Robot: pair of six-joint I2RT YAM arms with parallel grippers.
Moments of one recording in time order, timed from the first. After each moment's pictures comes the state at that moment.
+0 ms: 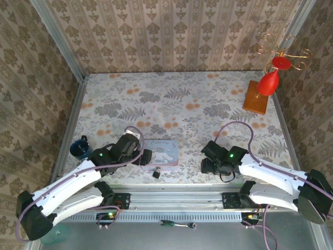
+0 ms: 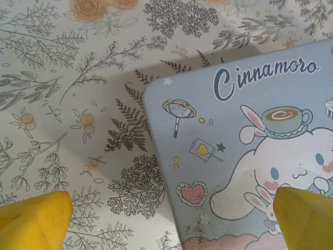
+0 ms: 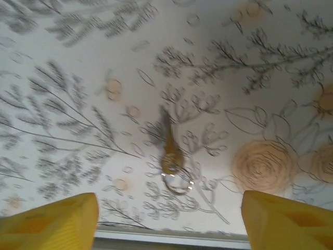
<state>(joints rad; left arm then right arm) -0.86 0.84 0.63 -0.72 -0.20 -0.46 0.83 1.05 0.59 -0.88 0.10 0.93</state>
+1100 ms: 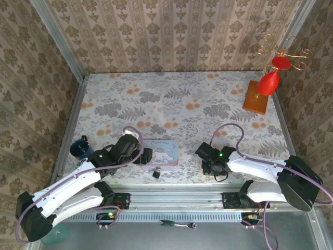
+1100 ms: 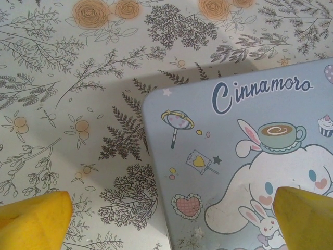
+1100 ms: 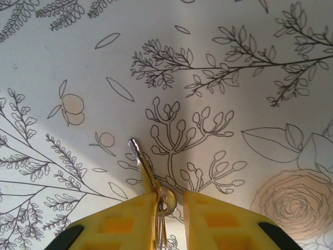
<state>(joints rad) -0.86 0.82 0.60 -0.67 -0.21 -0.51 0.83 1.24 0.55 -0.70 0.10 0.97</state>
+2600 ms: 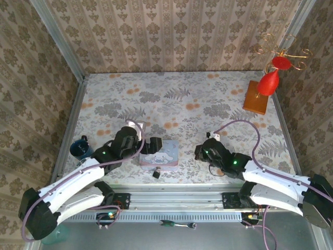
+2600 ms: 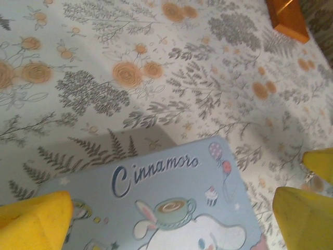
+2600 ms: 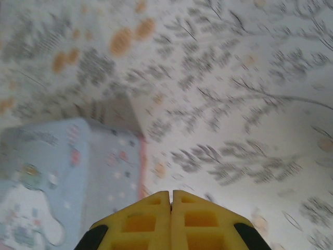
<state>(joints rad) -0.79 0.91 0.58 -0.26 0.03 -0.57 0.85 0.96 0.46 -0.20 0.25 0.97</state>
